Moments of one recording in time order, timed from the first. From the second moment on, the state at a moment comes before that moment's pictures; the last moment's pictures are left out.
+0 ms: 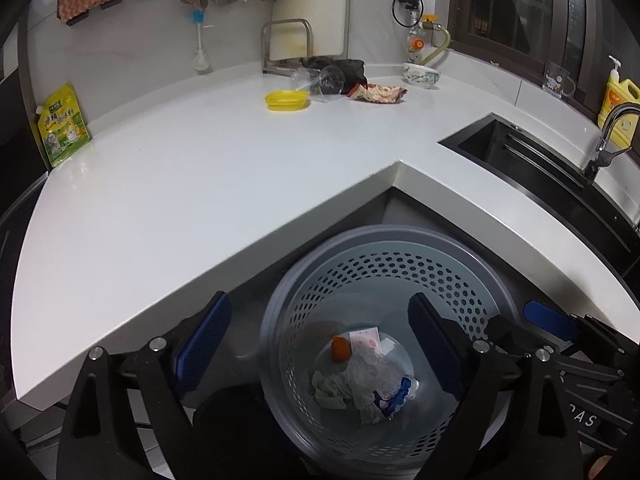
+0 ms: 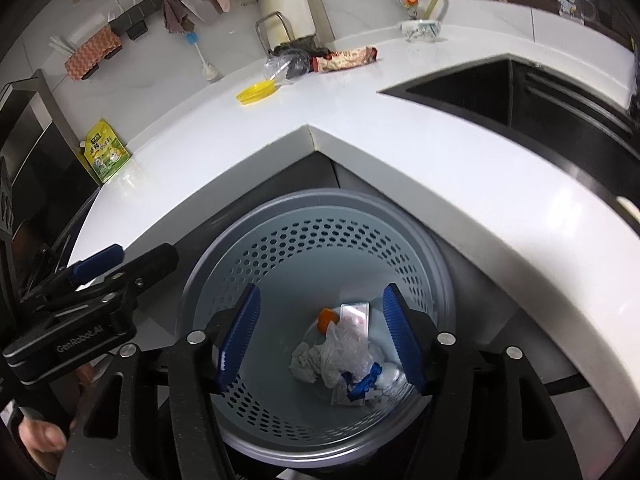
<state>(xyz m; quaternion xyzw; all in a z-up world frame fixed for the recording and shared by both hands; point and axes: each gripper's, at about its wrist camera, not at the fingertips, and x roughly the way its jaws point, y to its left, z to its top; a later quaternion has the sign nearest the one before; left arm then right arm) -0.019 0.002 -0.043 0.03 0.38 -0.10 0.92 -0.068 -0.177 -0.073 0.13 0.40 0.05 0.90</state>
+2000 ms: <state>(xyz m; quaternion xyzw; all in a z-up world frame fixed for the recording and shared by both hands) 0.307 -0.010 -0.025 -0.02 0.42 -0.03 0.91 0.359 -0.244 -0.016 -0.15 0.42 0.21 0.87</state>
